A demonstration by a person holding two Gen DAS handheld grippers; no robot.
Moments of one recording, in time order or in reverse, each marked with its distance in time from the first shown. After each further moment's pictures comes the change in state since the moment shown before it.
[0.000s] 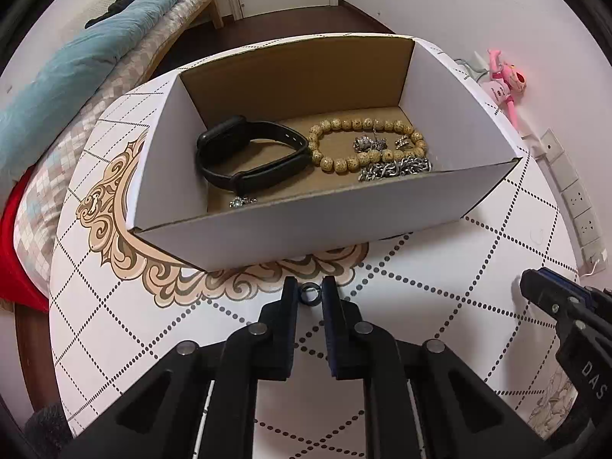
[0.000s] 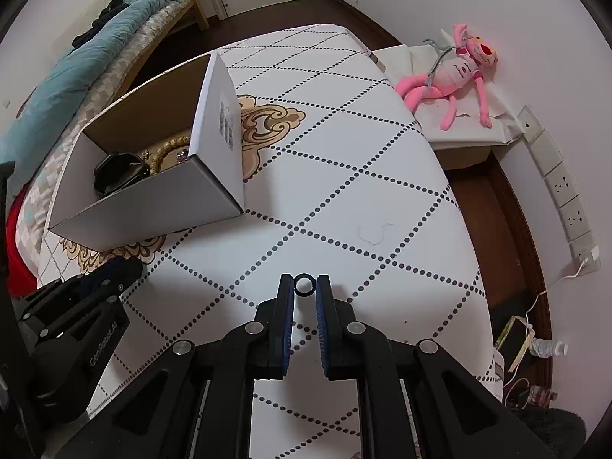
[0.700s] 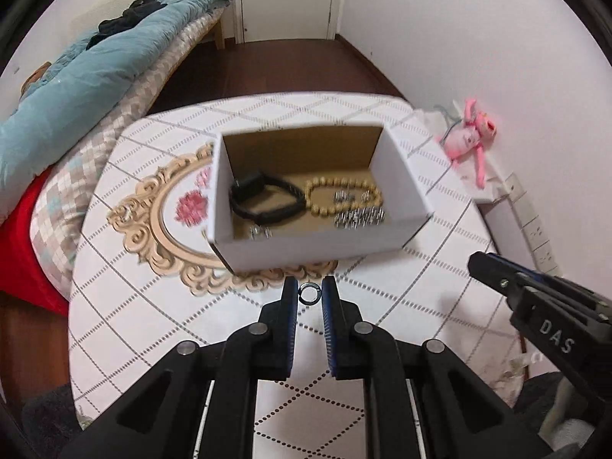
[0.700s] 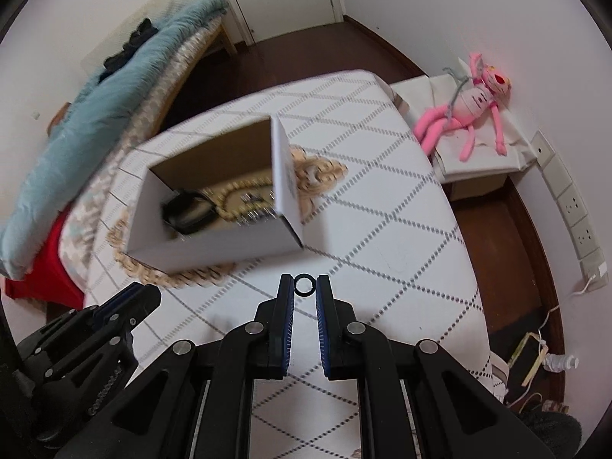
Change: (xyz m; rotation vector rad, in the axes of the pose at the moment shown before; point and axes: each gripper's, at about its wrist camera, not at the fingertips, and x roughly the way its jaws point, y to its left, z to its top) left arm -0.092 0.024 0.000 -0.079 -0.114 -0.111; right arm -0.067 0.021 0.015 -0.007 -0.096 0.118
